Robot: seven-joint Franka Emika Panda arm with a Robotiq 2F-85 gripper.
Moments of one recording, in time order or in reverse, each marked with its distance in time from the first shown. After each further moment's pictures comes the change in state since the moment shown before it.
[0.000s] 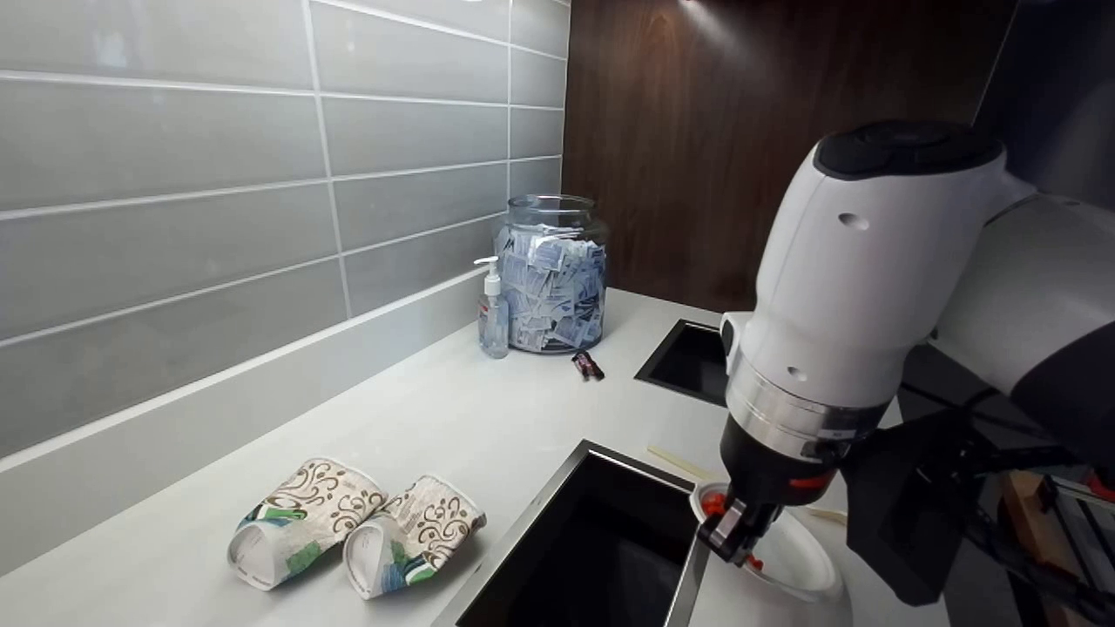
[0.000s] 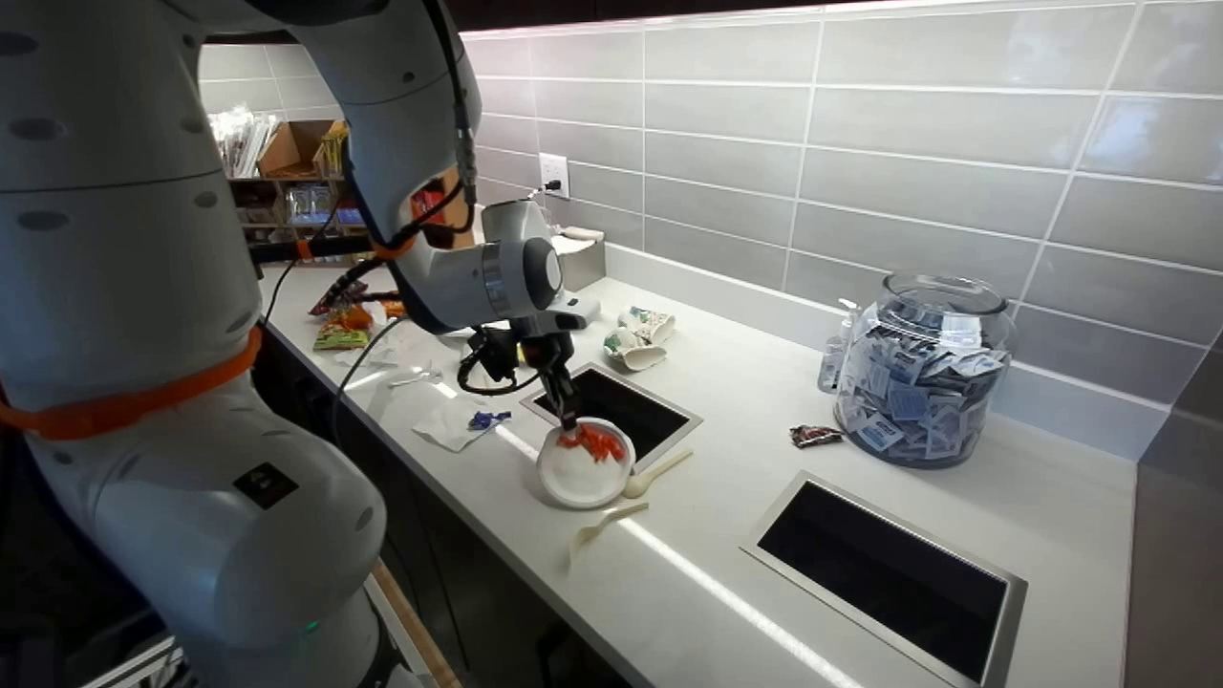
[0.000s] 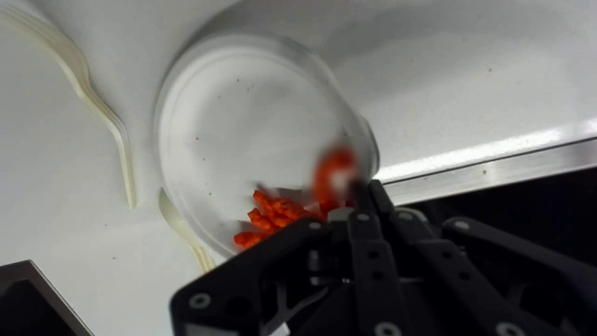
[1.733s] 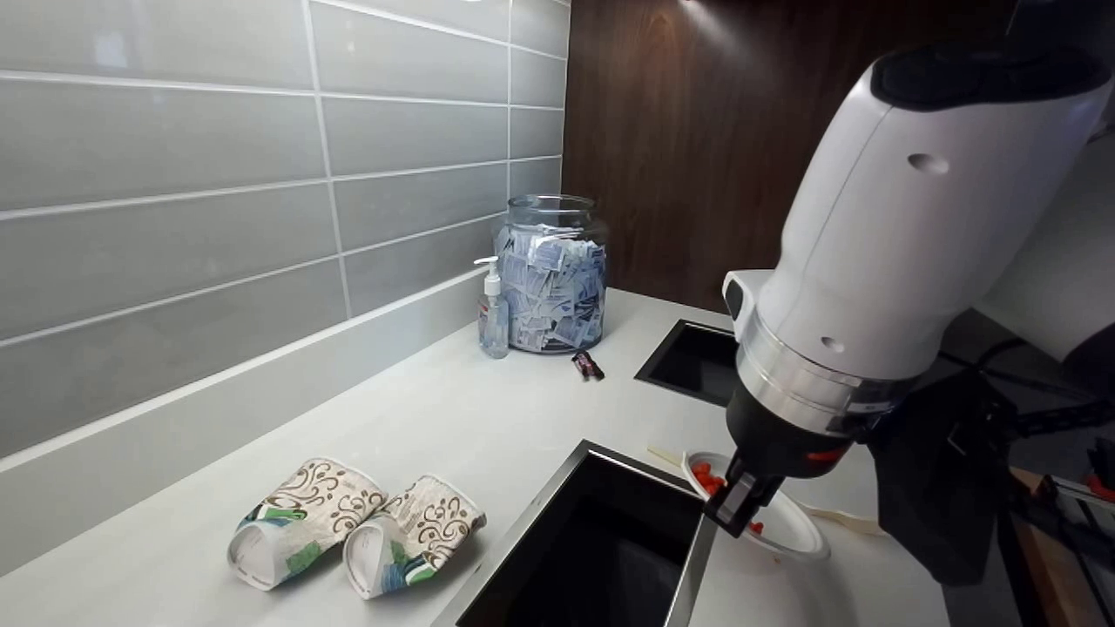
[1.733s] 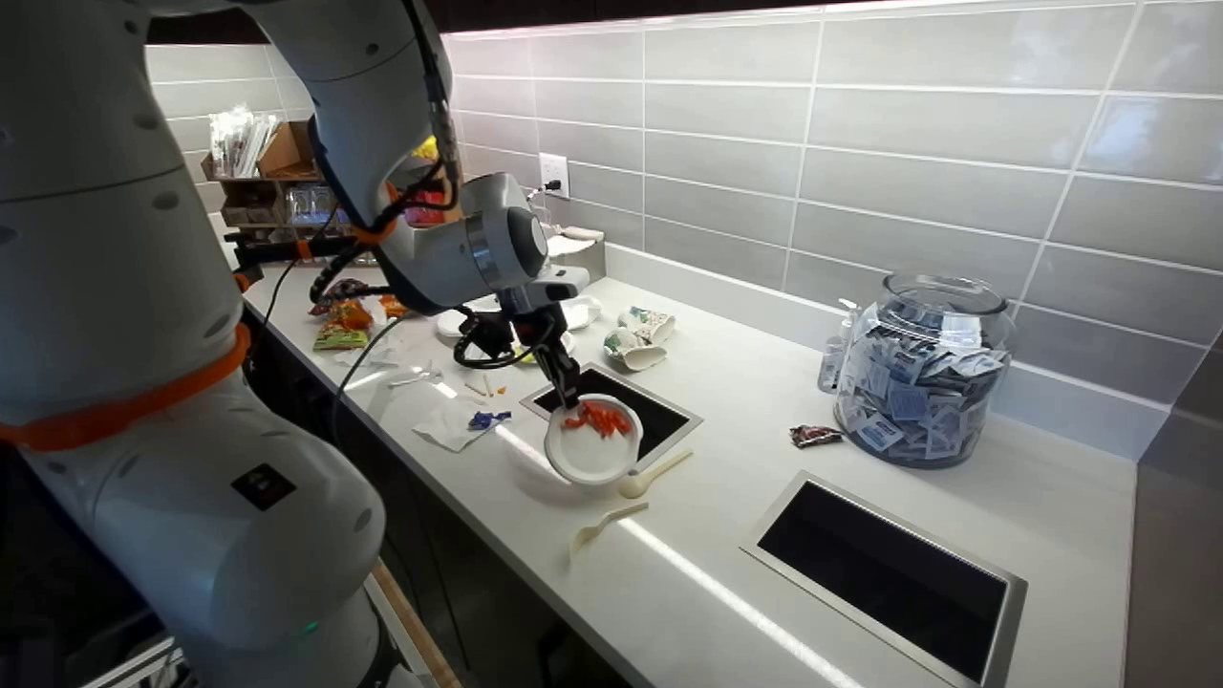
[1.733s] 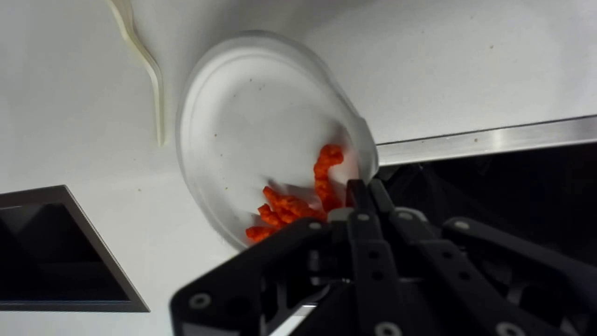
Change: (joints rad) arm -0.010 -0.083 0.054 0.017 -0.086 -0.104 0.008
